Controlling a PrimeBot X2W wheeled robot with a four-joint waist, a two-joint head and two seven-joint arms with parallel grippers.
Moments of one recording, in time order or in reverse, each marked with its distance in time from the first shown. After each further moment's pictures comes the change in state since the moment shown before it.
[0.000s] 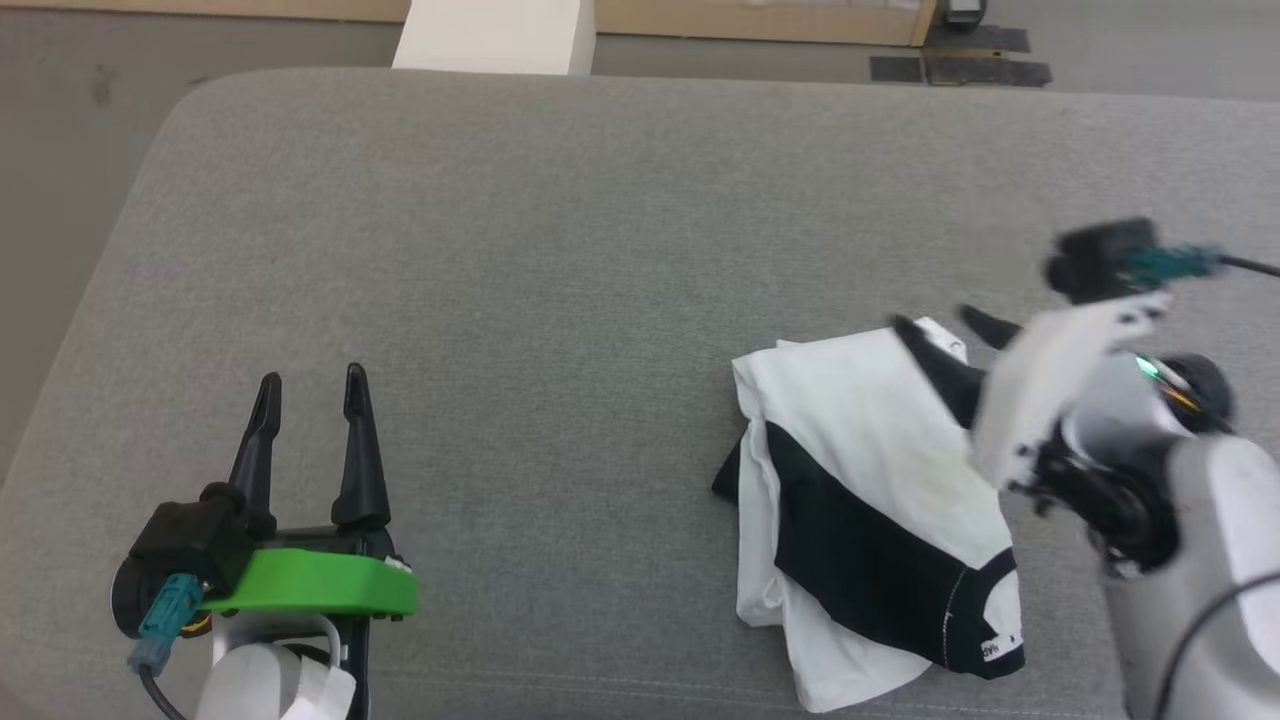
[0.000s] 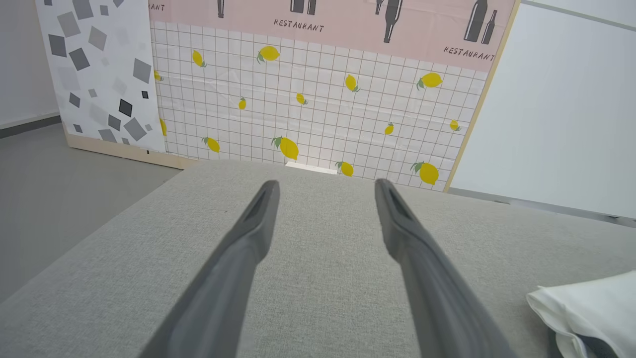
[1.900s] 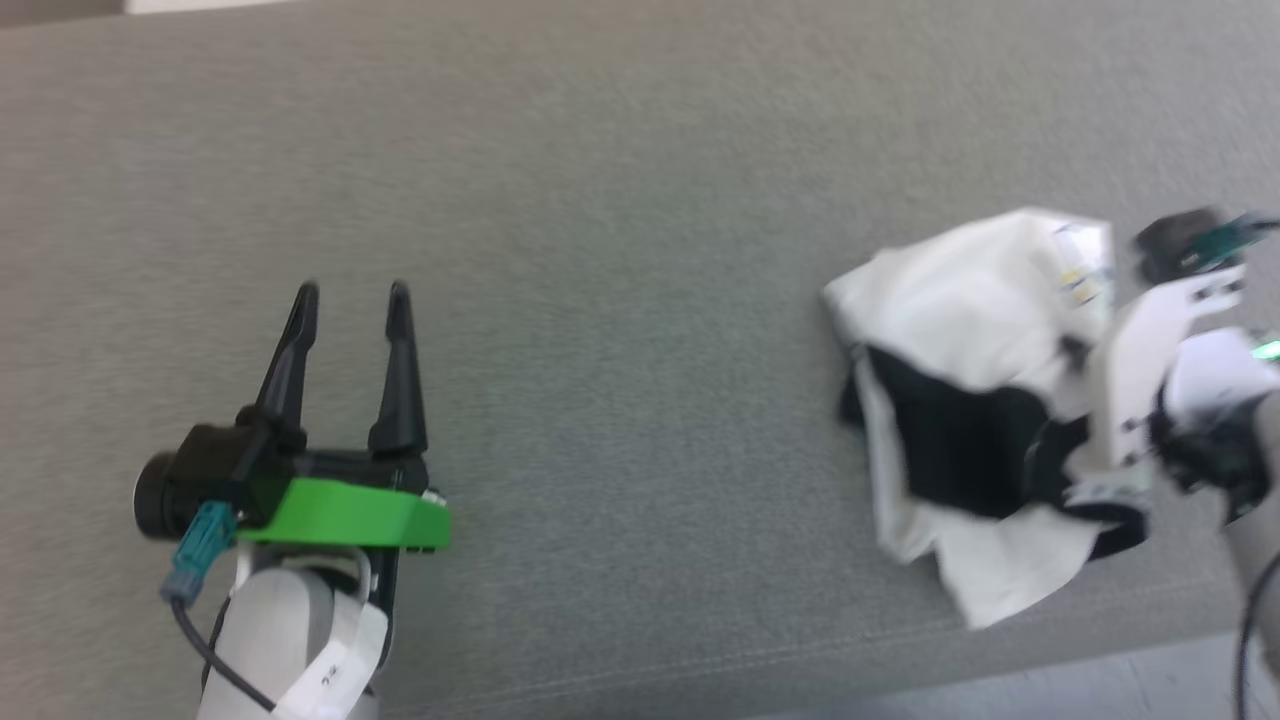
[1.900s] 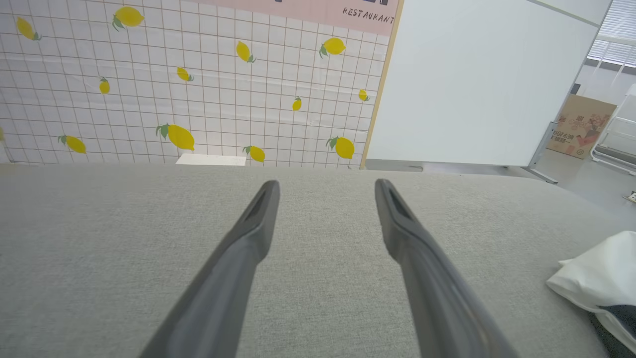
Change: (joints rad) left arm -0.112 0.002 -0.056 -0.006 0.048 -0.014 0.000; right arm -0.116 -0.253 0.062 0.285 -0.067 0.000 0.028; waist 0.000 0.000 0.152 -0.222
